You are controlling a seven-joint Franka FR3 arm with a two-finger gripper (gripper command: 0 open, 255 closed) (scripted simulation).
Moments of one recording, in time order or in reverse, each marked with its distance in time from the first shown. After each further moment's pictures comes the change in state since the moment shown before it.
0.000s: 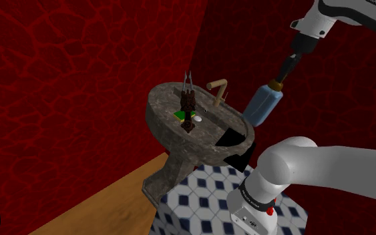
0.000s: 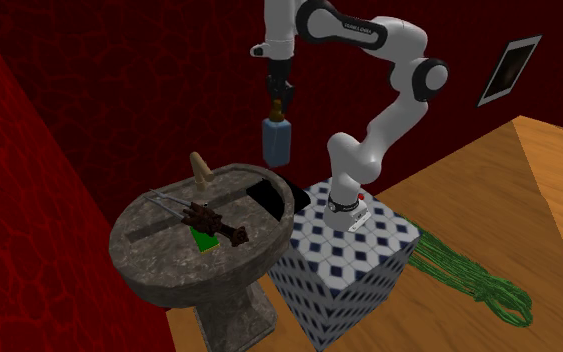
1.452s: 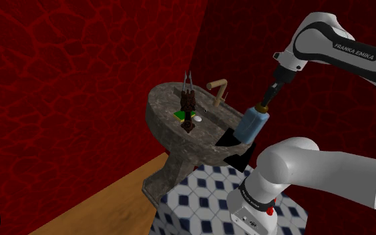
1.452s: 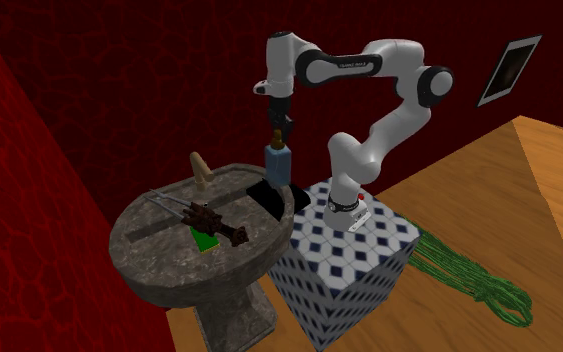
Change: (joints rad) arm -0.035 -0.116 -0.058 -0.349 -0.062 0.233 0.022
